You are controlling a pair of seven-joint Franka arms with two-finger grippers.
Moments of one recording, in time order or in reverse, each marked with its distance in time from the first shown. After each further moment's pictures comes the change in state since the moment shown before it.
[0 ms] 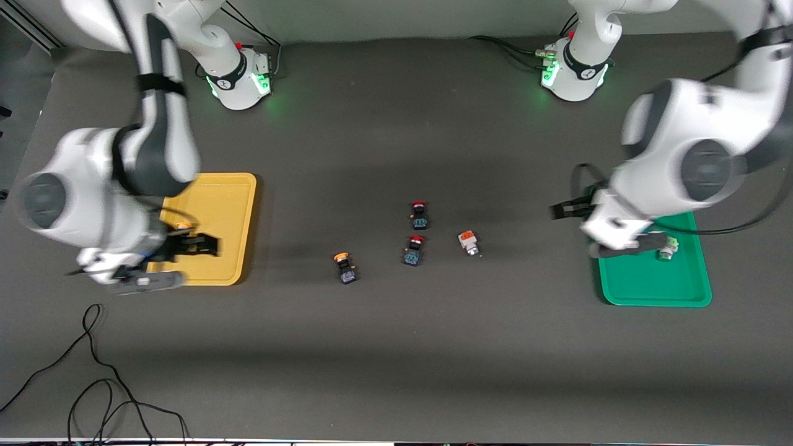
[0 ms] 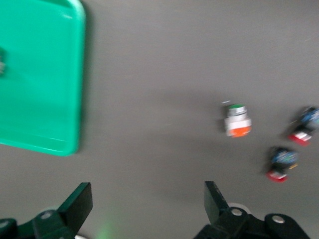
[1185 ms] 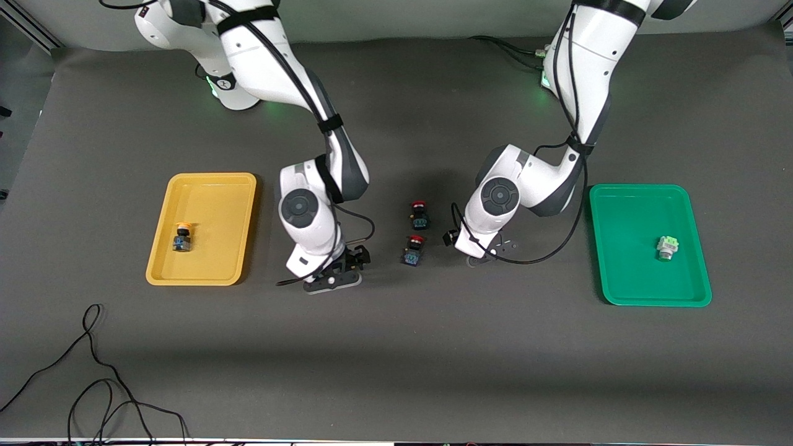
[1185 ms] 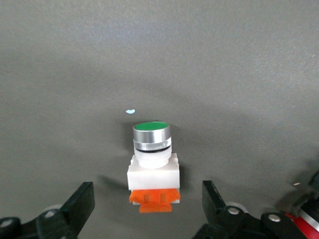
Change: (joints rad) left arm -0.241 0.334 0.012 -0.211 0.006 0.687 -0.297; right arm 0.077 0.360 0.300 -0.002 0.196 0.545 0.182
